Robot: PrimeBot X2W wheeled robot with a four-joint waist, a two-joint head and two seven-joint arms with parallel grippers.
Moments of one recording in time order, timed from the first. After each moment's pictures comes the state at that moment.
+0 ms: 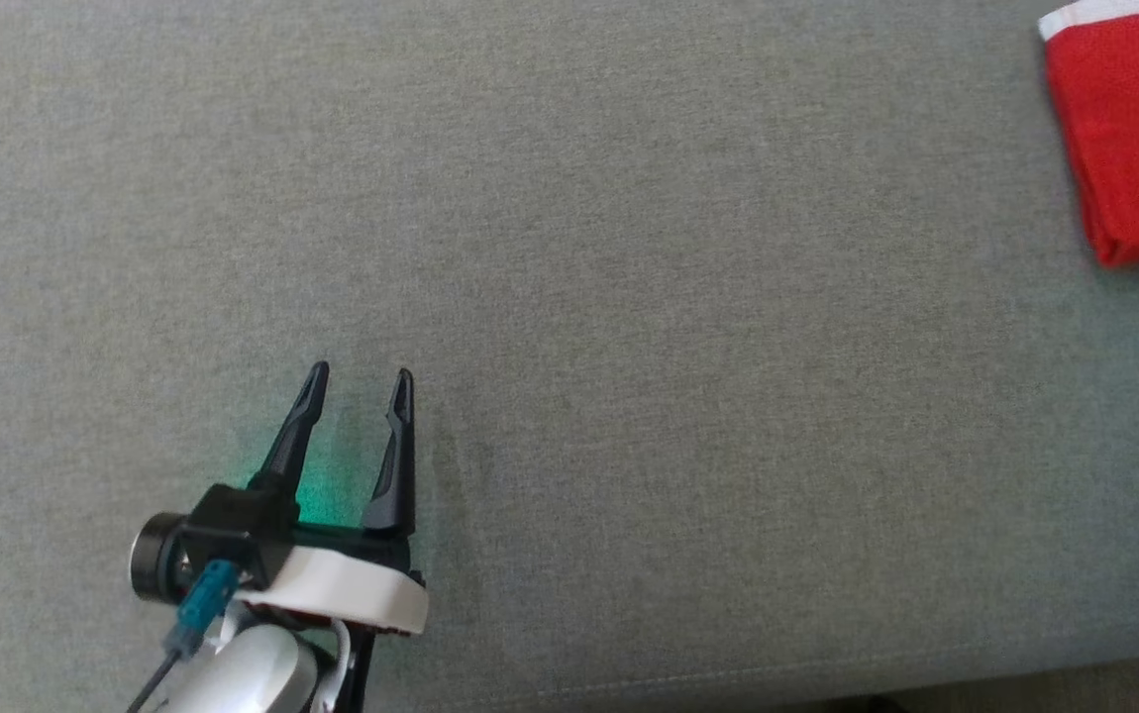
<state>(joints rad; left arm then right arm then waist) -0.23 0.43 -0.71 -0.05 -0.64 0.39 -0.17 -0.84 -0.49 -0.12 0.76 0.11 0.12 0.34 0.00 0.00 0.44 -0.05</state>
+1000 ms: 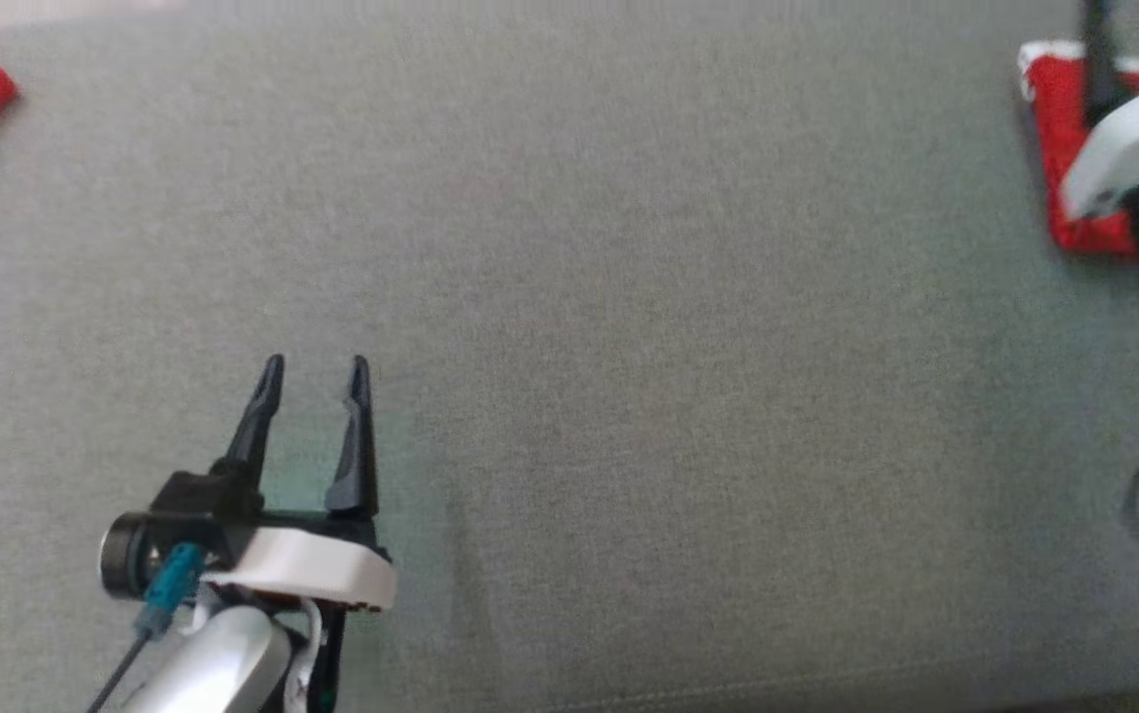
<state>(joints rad) -0.24 0.43 -0.67 0.02 -0.68 0.39 -0.20 -0.82 -0.29 0.01 0.64 0.05 0.12 0.08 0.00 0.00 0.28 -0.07</state>
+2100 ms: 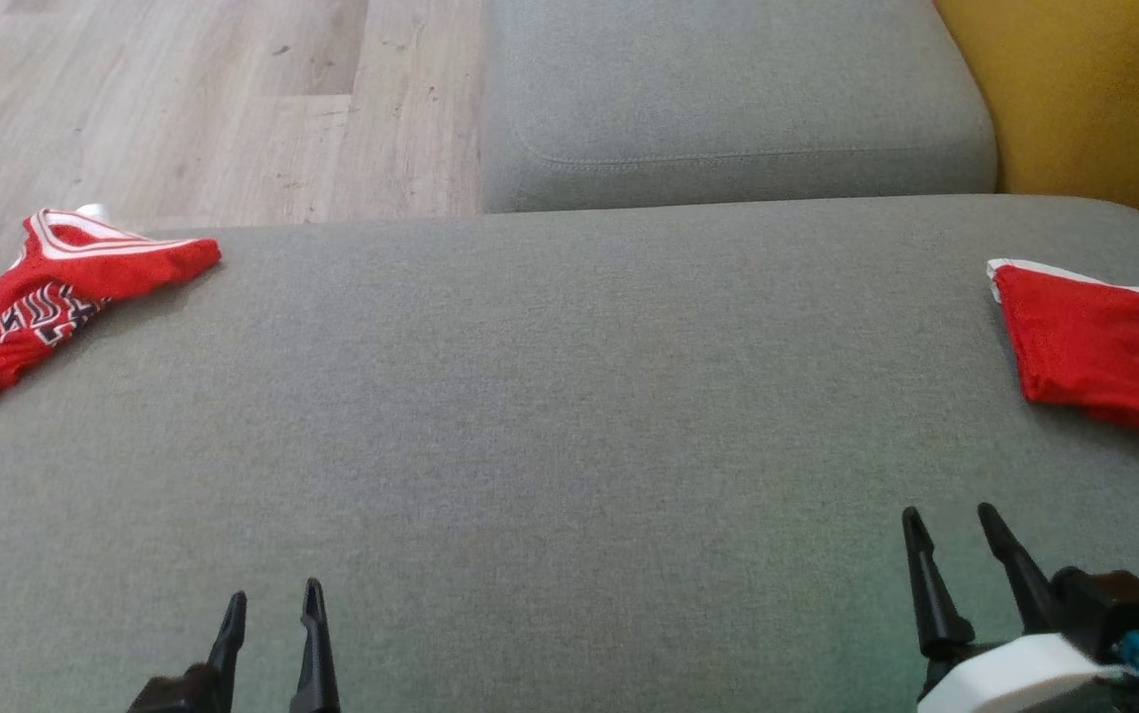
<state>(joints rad) 0.10 0.40 -0.58 0.10 -0.75 0.39 -0.25 0.21 -0.04 0.00 0.03 0.18 0.12 0.00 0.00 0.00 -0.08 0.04</state>
